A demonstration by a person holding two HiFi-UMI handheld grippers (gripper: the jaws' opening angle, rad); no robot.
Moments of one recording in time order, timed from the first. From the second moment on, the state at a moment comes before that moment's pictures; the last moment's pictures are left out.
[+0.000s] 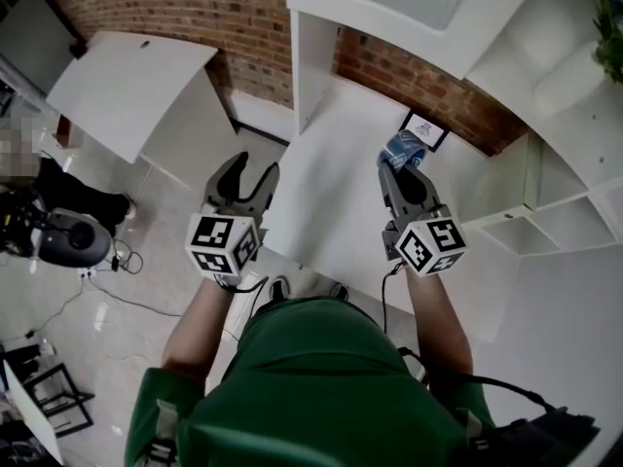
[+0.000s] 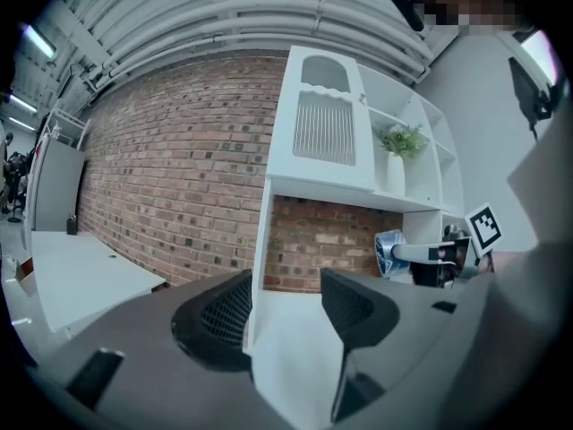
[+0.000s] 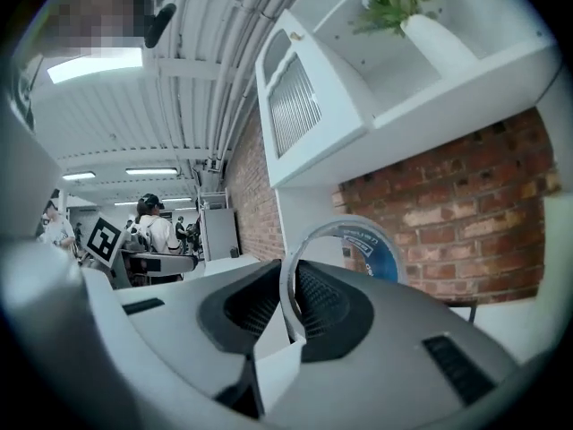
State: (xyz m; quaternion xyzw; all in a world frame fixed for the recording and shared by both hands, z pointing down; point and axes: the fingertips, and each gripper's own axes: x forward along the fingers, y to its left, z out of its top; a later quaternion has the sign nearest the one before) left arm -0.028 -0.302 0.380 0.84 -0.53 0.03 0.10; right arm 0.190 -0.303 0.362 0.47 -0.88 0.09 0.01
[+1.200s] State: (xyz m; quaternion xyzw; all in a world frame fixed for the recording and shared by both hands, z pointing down) left arm -0.016 -0.323 0.330 0.85 -0.52 -0.01 0.06; right arm 0.209 -0.287 0.291 0.50 -0.87 -0.02 -0.01
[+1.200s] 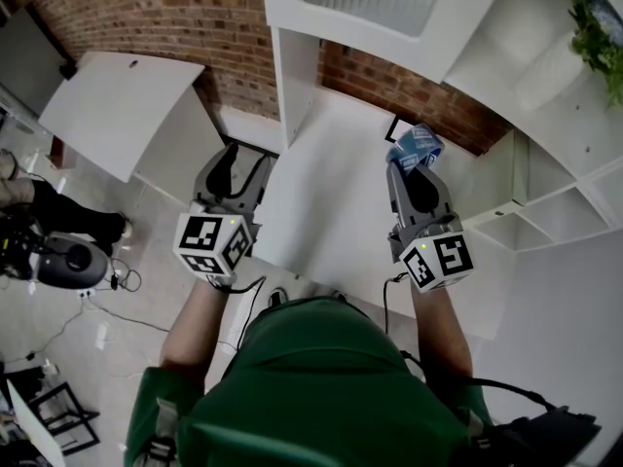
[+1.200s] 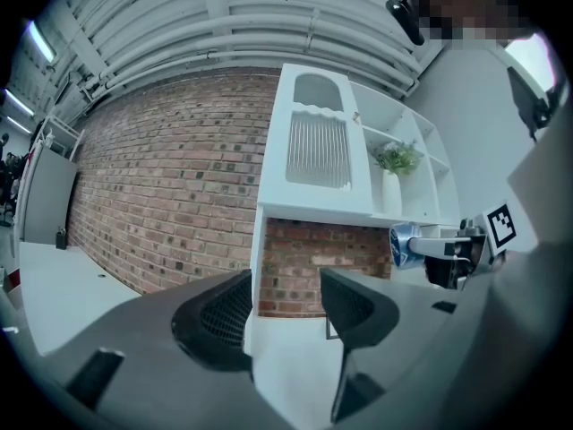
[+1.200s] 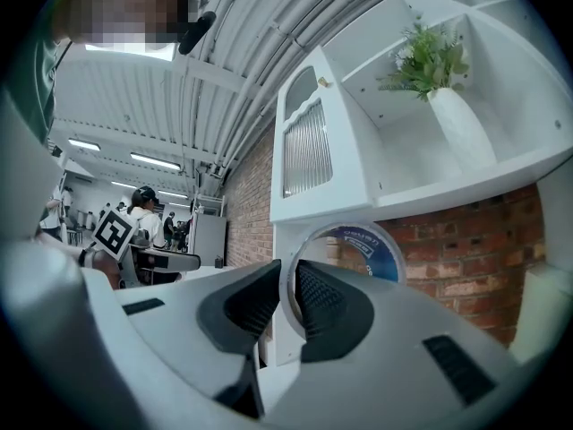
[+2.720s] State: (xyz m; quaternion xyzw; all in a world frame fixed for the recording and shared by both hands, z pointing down) left arm -0.021 -0.316 0.339 0.85 -0.53 -0.01 0.07; right arm 0.207 -0.288 0.300 0.50 -0.87 -0.02 0.00
